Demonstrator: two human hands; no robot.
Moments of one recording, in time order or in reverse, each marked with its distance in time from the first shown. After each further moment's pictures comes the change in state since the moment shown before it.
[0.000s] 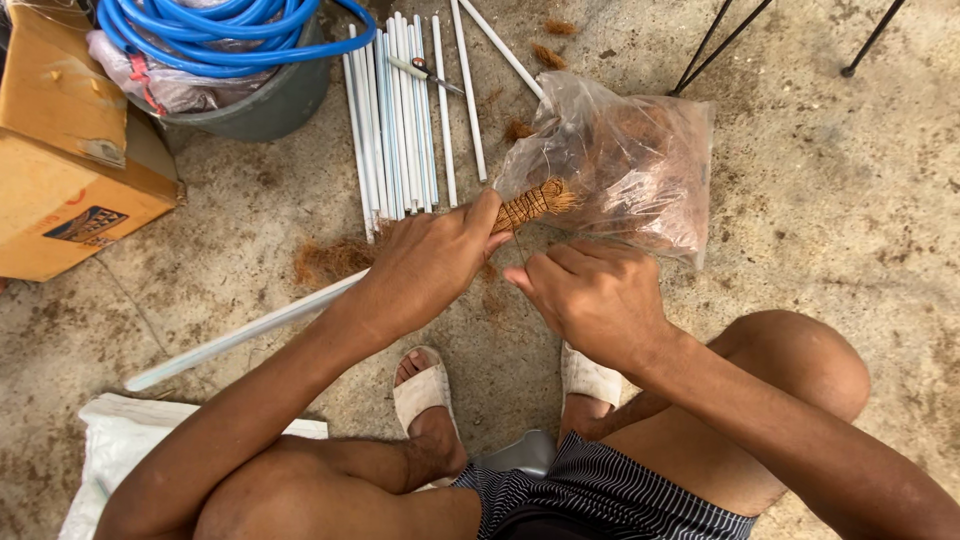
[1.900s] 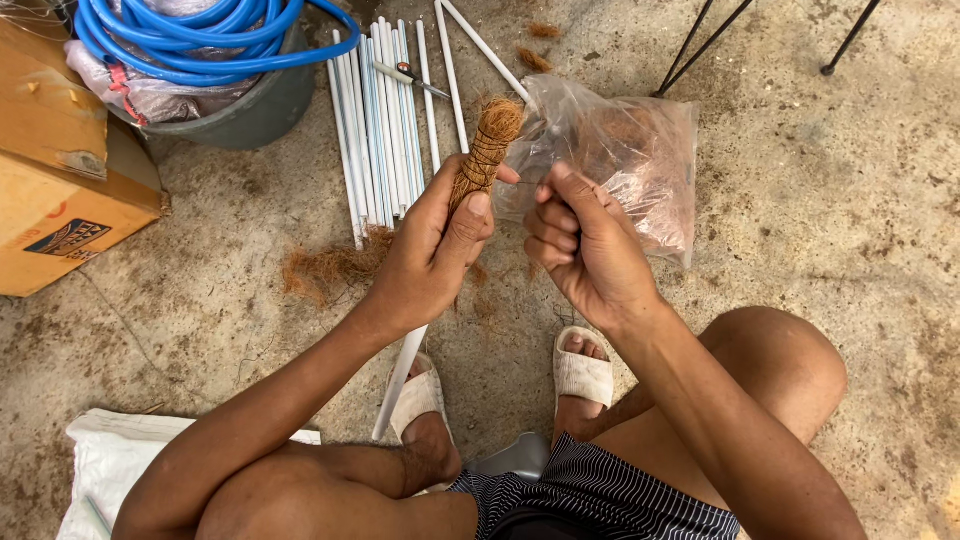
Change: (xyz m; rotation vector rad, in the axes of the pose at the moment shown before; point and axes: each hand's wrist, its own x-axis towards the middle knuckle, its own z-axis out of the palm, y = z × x) left_hand 0.001 0.021 -0.005 -1.016 0.259 -0.037; right_hand 0.028 0.022 0.014 2.095 0.219 0.939
